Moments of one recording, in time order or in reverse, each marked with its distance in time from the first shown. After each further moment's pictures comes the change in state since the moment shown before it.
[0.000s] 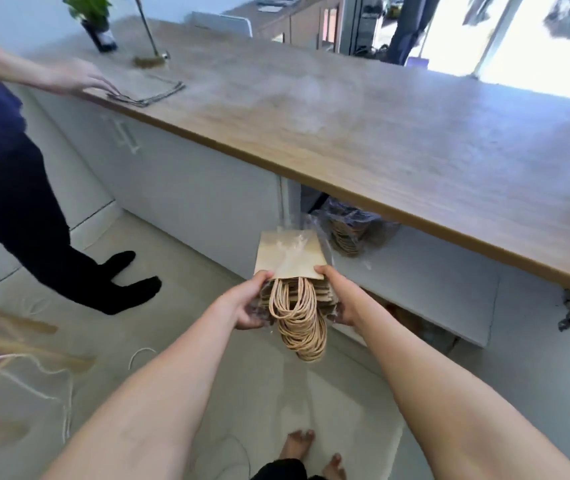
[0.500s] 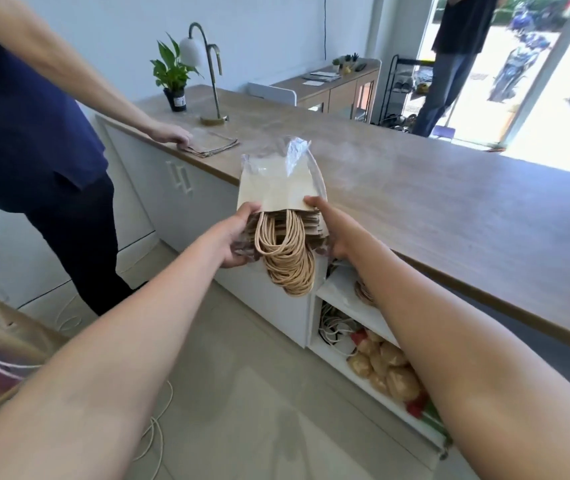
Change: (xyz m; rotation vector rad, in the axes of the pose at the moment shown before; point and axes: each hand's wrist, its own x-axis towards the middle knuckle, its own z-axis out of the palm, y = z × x) left_hand -0.120 0.127 -0.075 -0.126 0.100 0.441; right_hand -0.109 -0.168 0.093 -0.085 -0.229 -0.423
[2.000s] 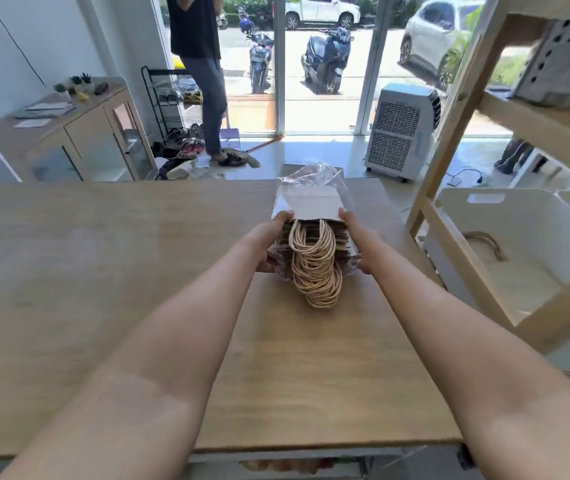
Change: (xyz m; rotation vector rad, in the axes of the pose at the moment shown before) left_hand 0.164 0.099 0.506 0.535 -0.538 -0.060; right_hand 0.065 -0.058 -0.451 0.422 0.990 0.000
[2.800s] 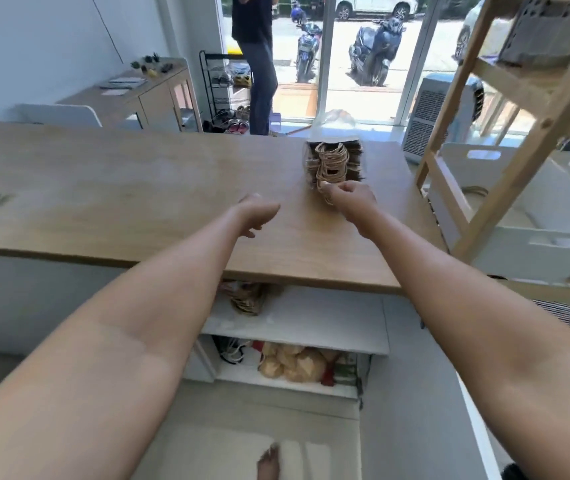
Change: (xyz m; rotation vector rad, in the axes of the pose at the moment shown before) left_hand -0.157 -0.105 -0.038 0.551 0.207 0.224; right_hand -0.169 0.053 -0.039 -0.424 -0.237 -0.545
